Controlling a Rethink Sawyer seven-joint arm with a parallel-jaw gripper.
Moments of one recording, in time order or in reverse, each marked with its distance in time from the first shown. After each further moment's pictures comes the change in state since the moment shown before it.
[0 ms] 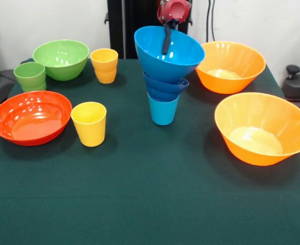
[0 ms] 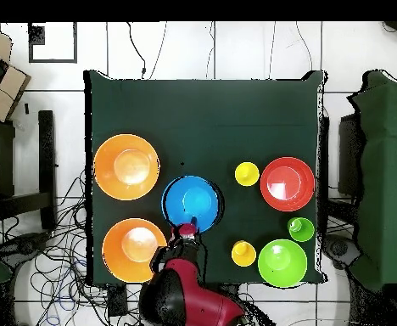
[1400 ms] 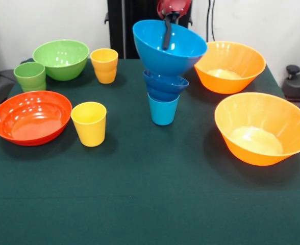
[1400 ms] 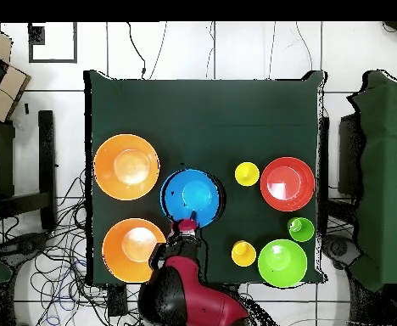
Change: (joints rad) arm -0.015 -0.070 0.025 0.001 0.000 0.034 0.000
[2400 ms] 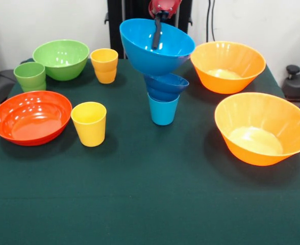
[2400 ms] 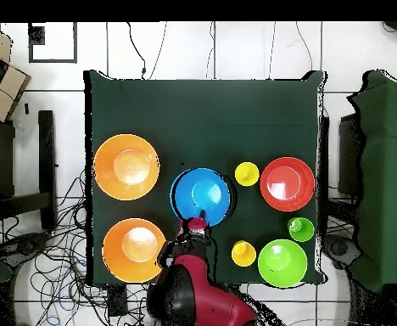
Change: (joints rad) arm -0.052 -0.011 0.003 0.000 0.000 0.000 0.000
